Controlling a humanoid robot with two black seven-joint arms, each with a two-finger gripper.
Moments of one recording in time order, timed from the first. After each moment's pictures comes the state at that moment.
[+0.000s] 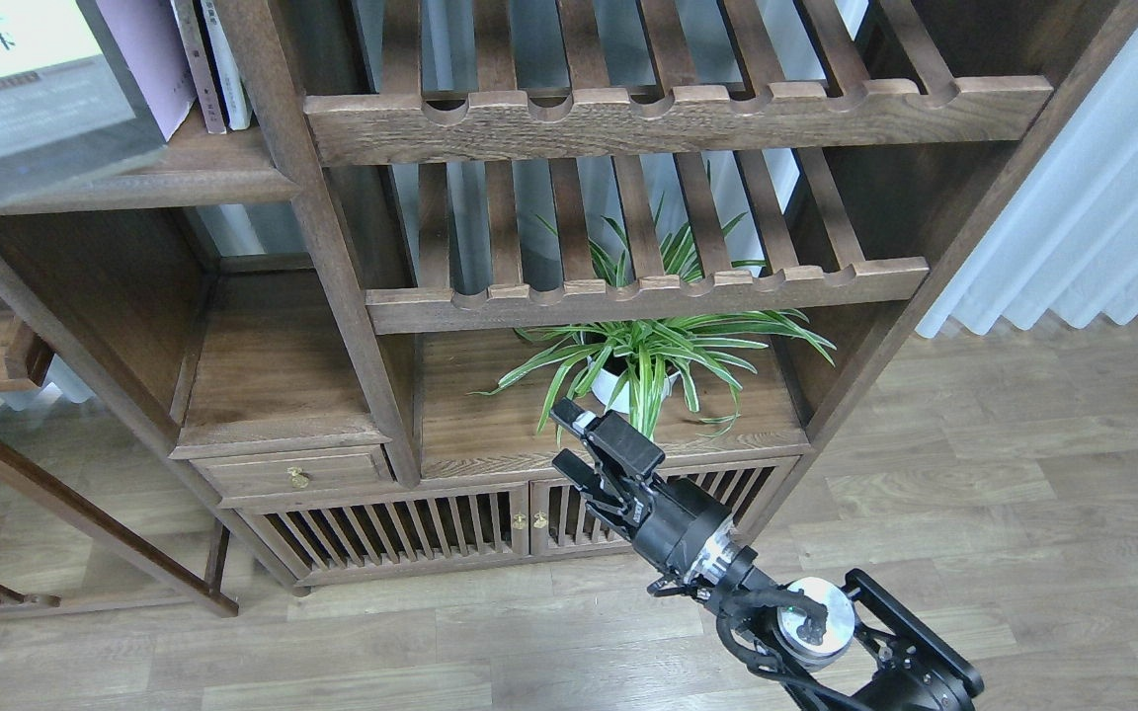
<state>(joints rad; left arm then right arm) -0.28 0.87 -1.49 -1.38 -0.25 -0.49 0.23 0.06 0.01 1.00 1.21 0.22 0.35 -0.30</state>
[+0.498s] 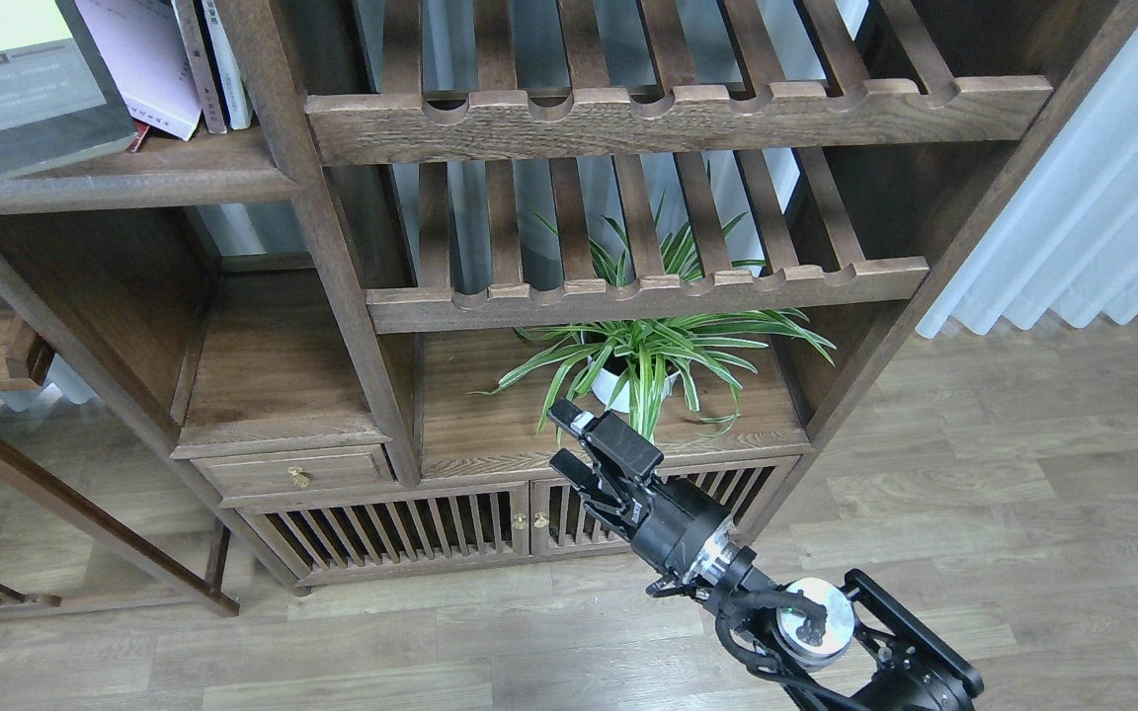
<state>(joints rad) -0.32 0.87 -1.49 -1.28 -0.22 -0.49 0.33 0.06 0.01 1.00 1.22 0.20 0.35 -0.30</state>
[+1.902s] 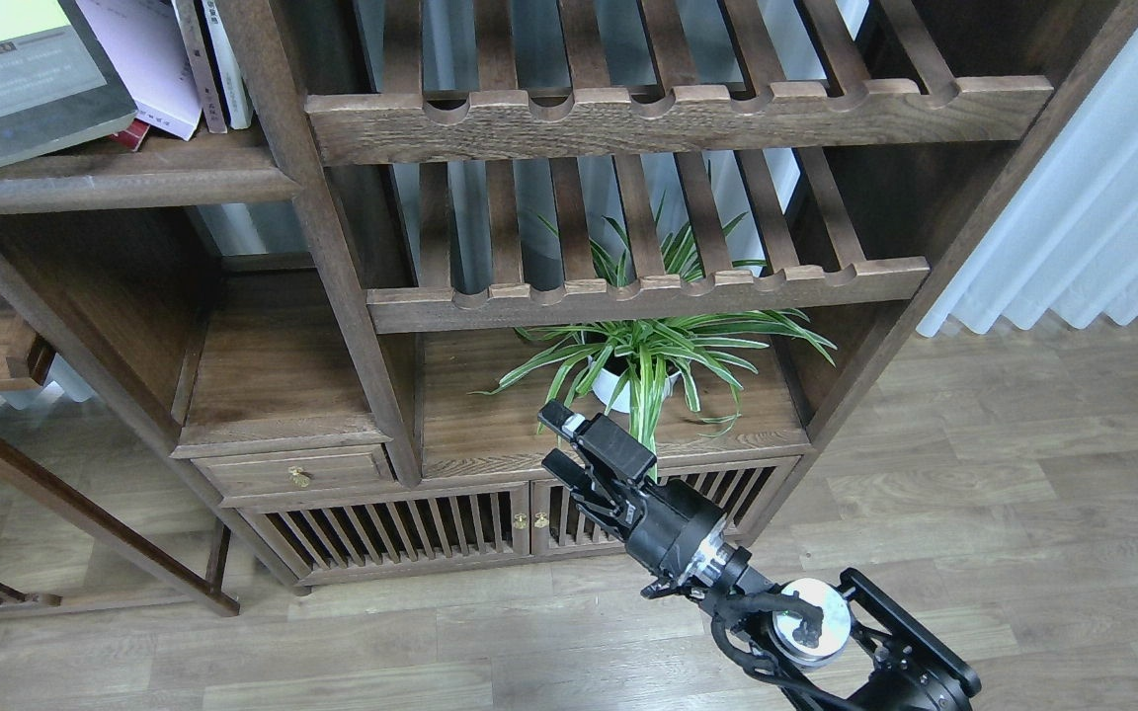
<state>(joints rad) -0.49 0.61 -1.60 -1.09 0.01 -0.49 0.34 0.06 0.01 0.98 1.23 0.20 0.35 -0.30</state>
